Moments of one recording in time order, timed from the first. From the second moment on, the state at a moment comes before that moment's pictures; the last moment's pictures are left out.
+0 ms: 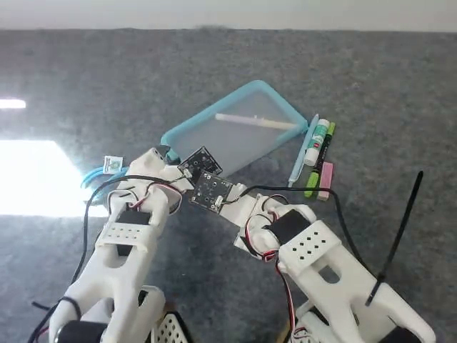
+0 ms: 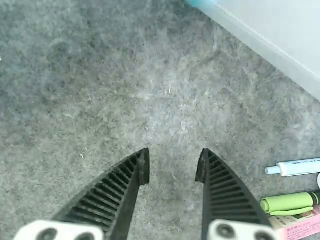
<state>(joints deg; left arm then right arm) -0.6 -30.7 75.7 5.4 -45.7 -41.1 -36.5 57.7 54.9 27.4</state>
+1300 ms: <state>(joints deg) -1.1 -31.5 74.9 5.8 -57.1 -18.8 -53.5 56.7 54.8 10.9</state>
